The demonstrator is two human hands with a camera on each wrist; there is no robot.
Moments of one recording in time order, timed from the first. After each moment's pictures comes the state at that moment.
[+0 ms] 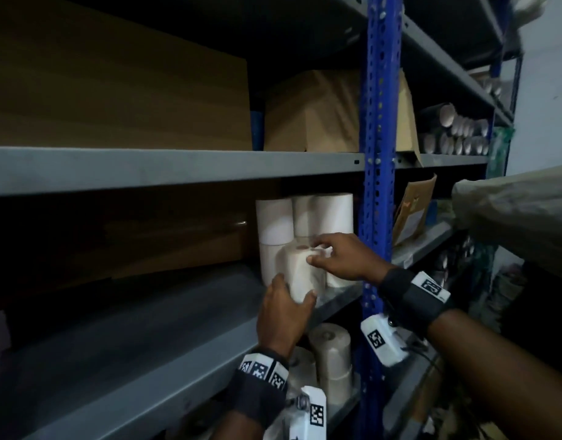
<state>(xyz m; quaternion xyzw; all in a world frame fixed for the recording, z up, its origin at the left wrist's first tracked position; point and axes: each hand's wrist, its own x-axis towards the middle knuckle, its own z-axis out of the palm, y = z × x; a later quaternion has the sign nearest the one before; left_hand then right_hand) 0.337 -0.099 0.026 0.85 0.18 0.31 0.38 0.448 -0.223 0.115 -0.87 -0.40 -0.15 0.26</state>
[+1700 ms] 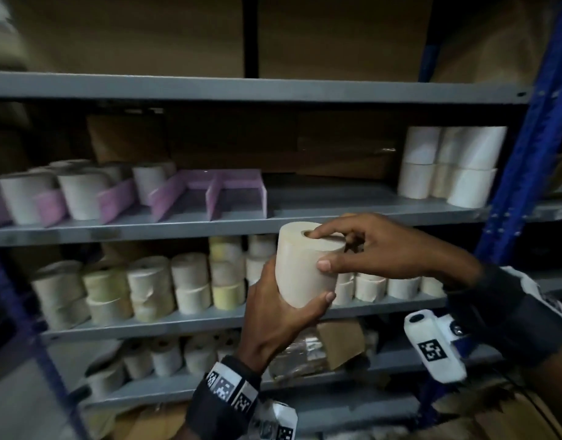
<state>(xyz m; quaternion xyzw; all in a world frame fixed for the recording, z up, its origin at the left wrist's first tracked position) -0.094 -0.216 -0.047 0.75 0.26 0.50 0.35 0.079 -0.310 0.095 -0.61 -0.74 0.12 0.27</state>
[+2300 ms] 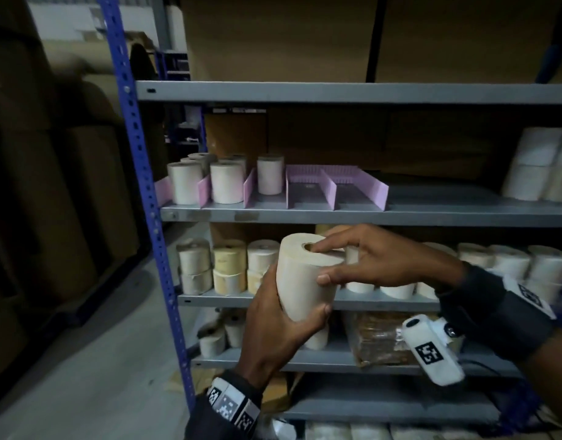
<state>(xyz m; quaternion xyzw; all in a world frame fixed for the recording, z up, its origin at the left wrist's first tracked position) -0.363 -0.176 -0.064 0.73 0.28 0.54 0.31 -0.169 -0.227 0.083 -0.56 -0.79 0.12 0.21</state>
